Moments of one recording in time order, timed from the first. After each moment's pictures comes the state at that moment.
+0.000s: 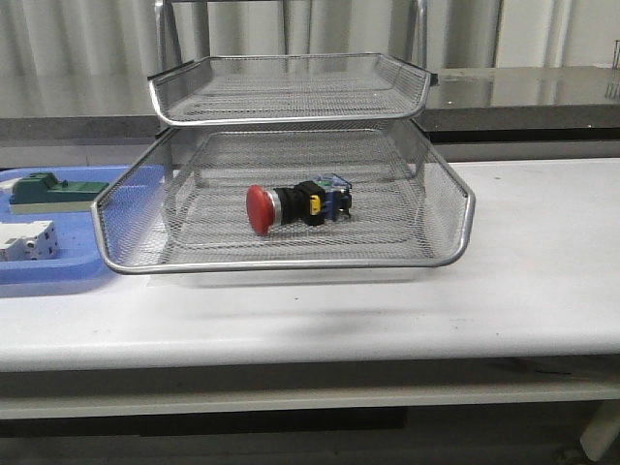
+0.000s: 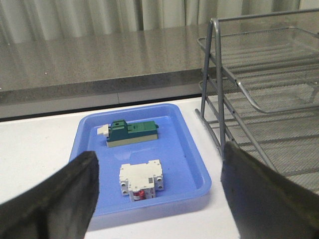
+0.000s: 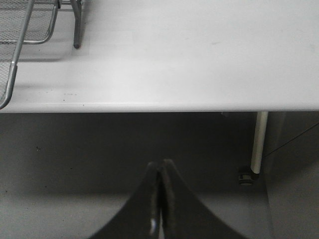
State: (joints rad) left arm -0.02 0.36 -0.34 -0.34 0.17 0.40; right arm 0.04 0.58 -0.72 -0.04 0.94 0.05
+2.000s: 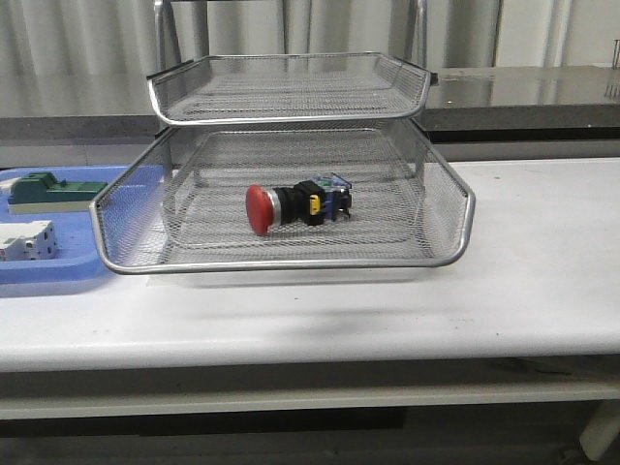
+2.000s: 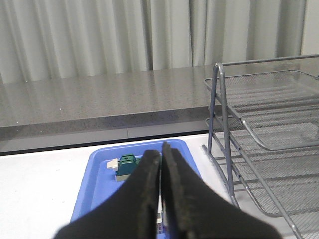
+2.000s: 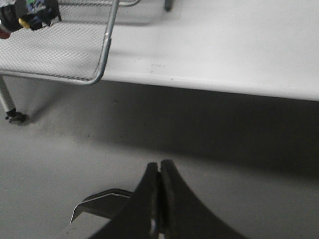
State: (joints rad) left arm -0.02 0.29 -0.33 -0.35 0.11 0.40; right arm 0.11 0.85 -0.72 0.29 0.88 -0.14
